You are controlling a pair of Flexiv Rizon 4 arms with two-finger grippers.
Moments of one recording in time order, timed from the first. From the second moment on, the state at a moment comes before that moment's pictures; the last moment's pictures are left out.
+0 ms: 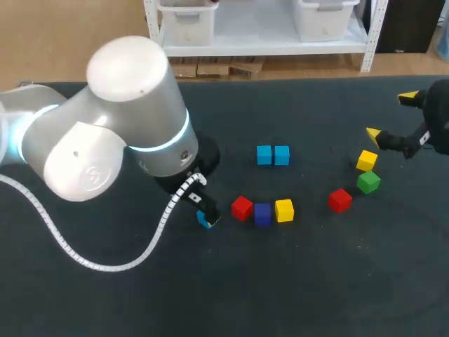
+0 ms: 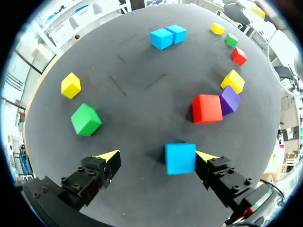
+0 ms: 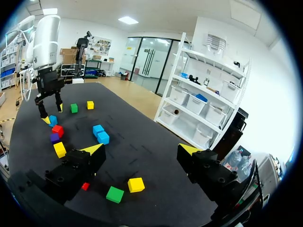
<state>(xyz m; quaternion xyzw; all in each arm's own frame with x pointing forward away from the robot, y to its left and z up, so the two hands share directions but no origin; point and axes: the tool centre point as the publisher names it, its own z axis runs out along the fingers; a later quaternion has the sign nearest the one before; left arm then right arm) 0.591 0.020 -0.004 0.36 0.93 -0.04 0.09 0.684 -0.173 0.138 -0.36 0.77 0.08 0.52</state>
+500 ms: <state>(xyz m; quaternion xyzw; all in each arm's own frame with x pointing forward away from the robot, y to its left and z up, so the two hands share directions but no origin) 0.594 0.014 -0.008 0.36 0.93 -0.03 0.08 0.683 -0.172 0.138 -0.36 0.77 0.08 0.52</state>
